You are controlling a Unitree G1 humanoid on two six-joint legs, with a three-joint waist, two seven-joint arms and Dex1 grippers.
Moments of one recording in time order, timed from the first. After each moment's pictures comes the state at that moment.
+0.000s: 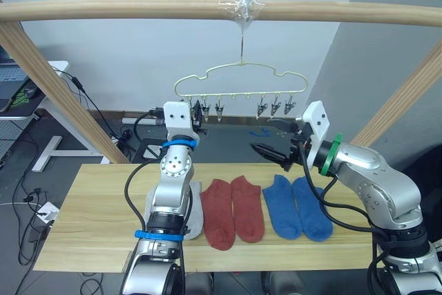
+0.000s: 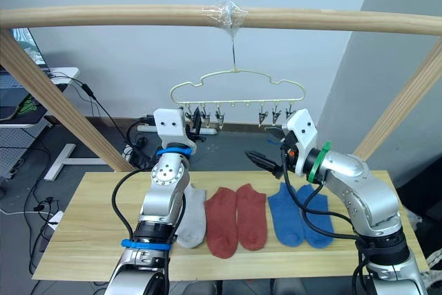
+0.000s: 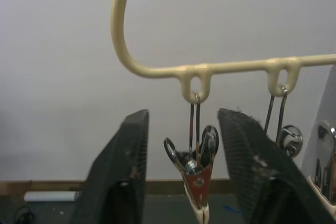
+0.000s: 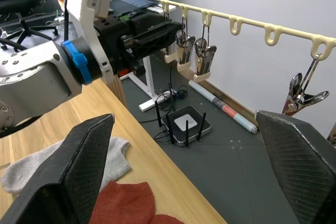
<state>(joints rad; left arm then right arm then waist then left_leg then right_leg) -0.47 0.04 0.06 0.18 0.00 0.02 0.05 -0.41 -0.48 0.05 -0.44 0.51 0.75 0.60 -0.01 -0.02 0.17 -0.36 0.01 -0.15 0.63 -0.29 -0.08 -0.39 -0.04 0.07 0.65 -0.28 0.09</state>
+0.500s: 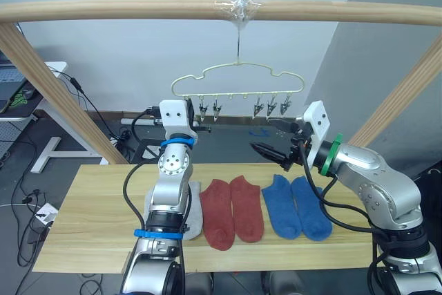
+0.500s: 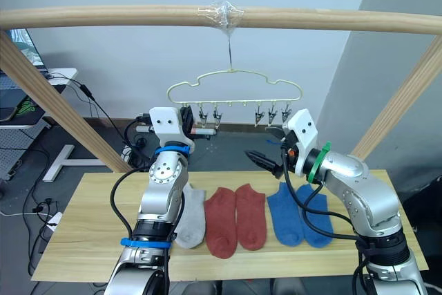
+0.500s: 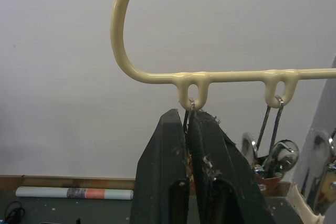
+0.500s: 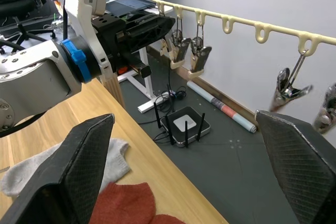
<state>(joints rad) -0.48 0.06 0.07 0.18 -0.03 0.03 0.02 -0.41 -0.48 0.05 -0.44 0.52 0.75 0.59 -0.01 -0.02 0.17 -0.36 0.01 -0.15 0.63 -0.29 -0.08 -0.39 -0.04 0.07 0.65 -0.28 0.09</state>
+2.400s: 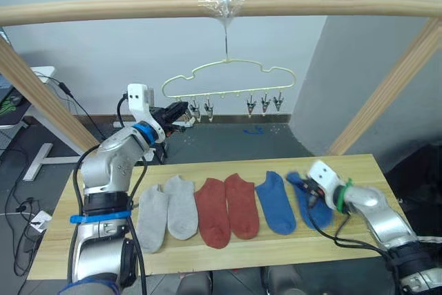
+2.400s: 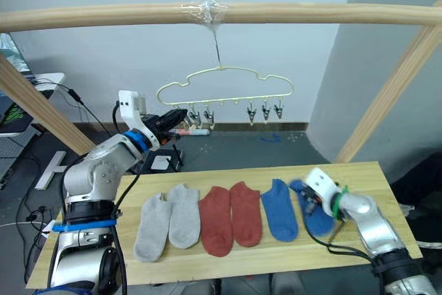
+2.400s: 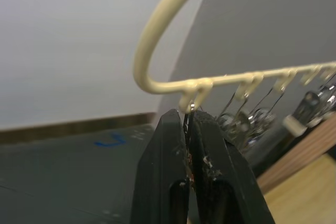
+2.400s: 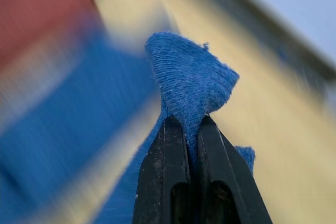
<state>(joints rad) -0.62 0.40 0.28 0.16 -0.60 0.72 -0.53 -0.24 -0.53 0.18 -0.04 0.08 0.36 0.72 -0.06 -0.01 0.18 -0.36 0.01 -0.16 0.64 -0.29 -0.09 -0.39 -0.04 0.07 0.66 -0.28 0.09</state>
